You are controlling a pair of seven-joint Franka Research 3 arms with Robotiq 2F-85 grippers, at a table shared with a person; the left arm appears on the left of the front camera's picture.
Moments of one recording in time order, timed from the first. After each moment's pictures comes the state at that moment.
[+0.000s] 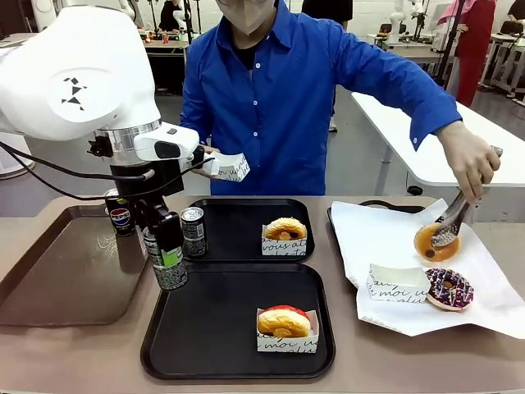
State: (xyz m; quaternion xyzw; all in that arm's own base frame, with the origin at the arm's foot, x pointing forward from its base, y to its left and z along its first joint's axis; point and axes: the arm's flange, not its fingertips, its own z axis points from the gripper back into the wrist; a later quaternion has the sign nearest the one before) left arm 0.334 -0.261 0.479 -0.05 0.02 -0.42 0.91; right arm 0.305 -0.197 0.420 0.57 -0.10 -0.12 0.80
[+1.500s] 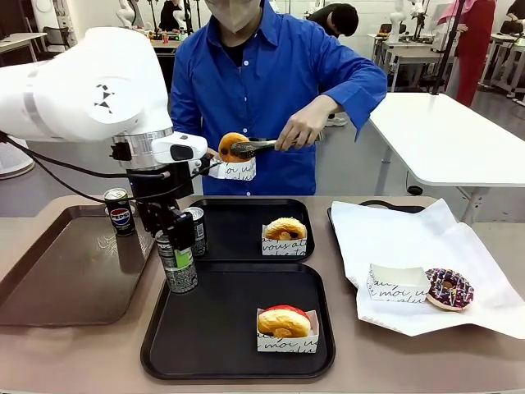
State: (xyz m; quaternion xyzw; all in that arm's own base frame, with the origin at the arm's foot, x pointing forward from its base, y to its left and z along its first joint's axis) left arm 0.368 -0.271 0.452 -0.08 0.06 -0.38 0.92; right arm 0.305 -0.197 0.420 0.57 -0.10 -0.12 0.80
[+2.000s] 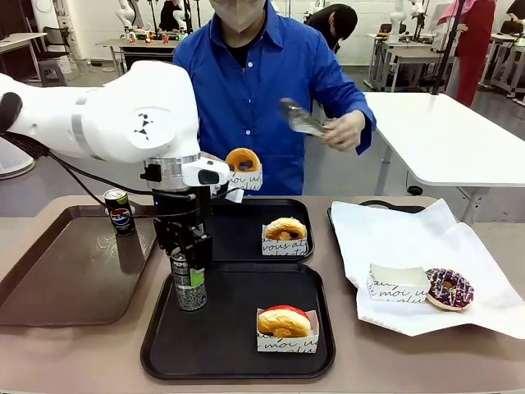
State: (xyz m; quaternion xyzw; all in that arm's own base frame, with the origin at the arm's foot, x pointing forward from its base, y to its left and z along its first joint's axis) left arm 0.372 -0.302 0.411 -0.06 0.10 -0.38 0.92; right arm 0.305 -0.197 0.420 0.57 -0.10 -0.12 0.80
